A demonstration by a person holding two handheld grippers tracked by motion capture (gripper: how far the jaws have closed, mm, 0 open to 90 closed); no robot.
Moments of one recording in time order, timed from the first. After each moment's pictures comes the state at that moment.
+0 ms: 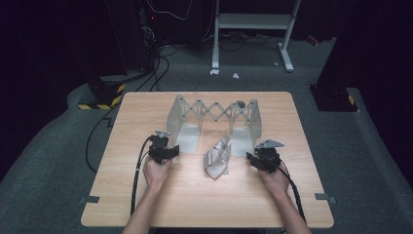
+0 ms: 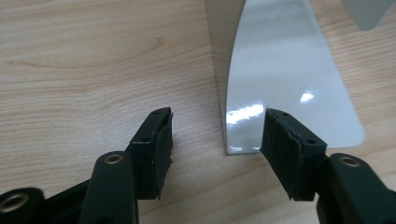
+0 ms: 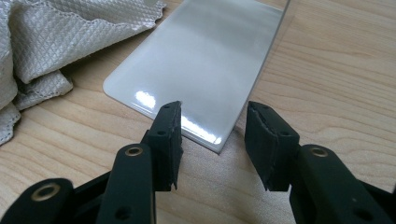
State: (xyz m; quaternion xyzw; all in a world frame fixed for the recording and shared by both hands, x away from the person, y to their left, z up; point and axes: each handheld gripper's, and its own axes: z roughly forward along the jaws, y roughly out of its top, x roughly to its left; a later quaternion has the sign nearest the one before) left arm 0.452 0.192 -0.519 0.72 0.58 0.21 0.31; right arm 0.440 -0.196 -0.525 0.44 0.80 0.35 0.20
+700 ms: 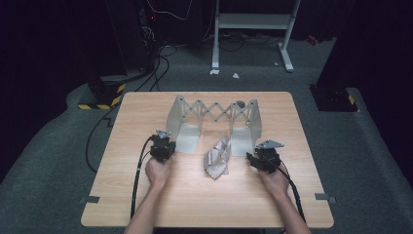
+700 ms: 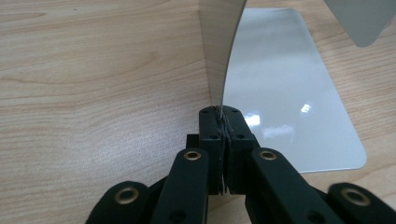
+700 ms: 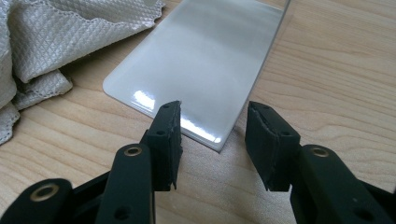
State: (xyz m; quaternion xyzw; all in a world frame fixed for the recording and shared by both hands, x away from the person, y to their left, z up) left arm 0.452 0.191 -0.521 0.72 0.57 0.22 0.33; right arm 0.439 -0.195 -0.525 0.45 0.80 0.35 0.21
